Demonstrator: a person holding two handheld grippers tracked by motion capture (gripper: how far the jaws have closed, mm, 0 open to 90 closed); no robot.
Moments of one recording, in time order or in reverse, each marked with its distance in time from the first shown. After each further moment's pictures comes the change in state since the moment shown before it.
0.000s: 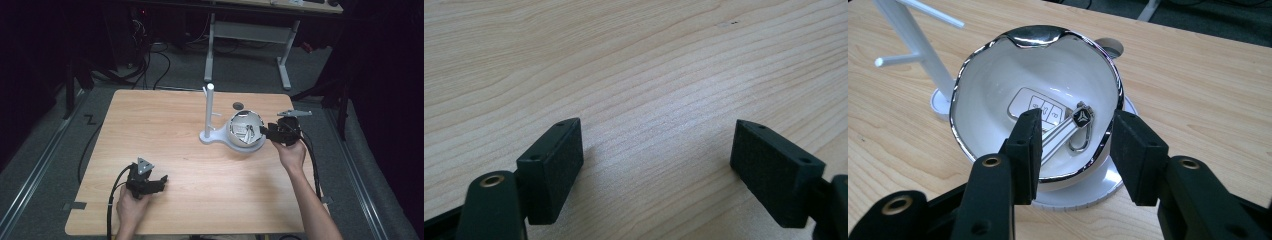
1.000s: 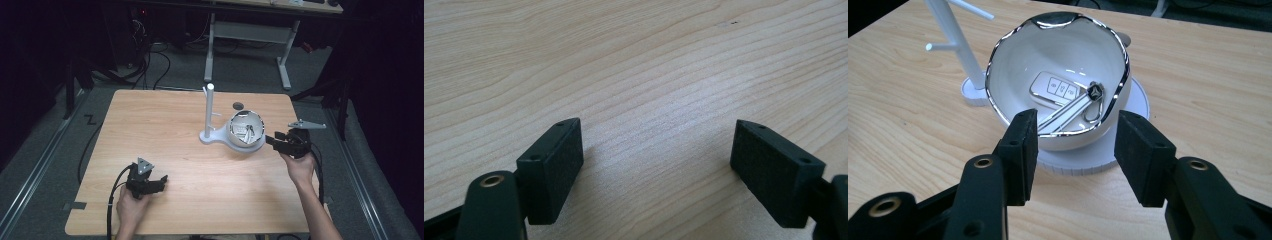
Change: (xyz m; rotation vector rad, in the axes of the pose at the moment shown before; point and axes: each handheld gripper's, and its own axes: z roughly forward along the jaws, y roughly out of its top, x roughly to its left) left arm 0.000 0.000 0.000 0.000 -0.001 0.000; right arm 0.004 -0.029 -0.037 -0.043 0.046 0.040
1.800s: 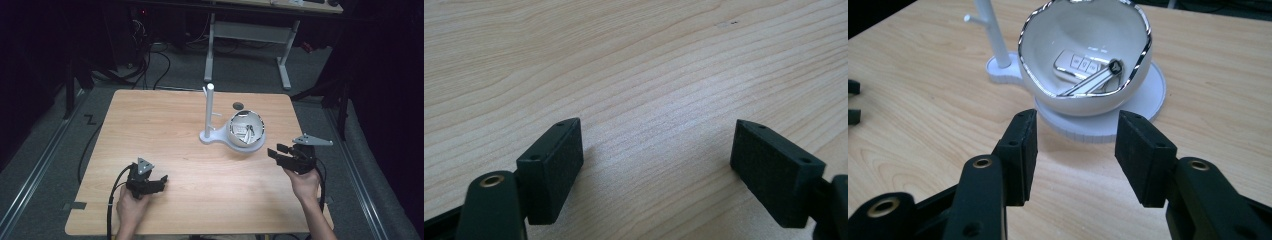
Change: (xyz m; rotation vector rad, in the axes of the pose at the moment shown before) left arm 0.000 0.000 0.000 -0.001 0.000 0.000; right arm 0.017 -0.031 -0.026 -0.016 0.030 -0.031
